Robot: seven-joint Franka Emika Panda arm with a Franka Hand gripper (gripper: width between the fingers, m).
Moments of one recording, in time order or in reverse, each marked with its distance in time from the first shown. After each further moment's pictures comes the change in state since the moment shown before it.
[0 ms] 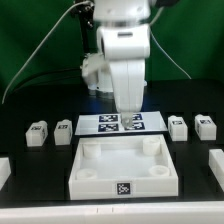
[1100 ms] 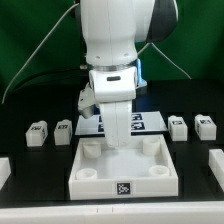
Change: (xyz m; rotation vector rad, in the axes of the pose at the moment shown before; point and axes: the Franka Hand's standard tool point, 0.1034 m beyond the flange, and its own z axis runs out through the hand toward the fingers) arm -0.009 -0.021 0.061 0.023 0.029 0.057
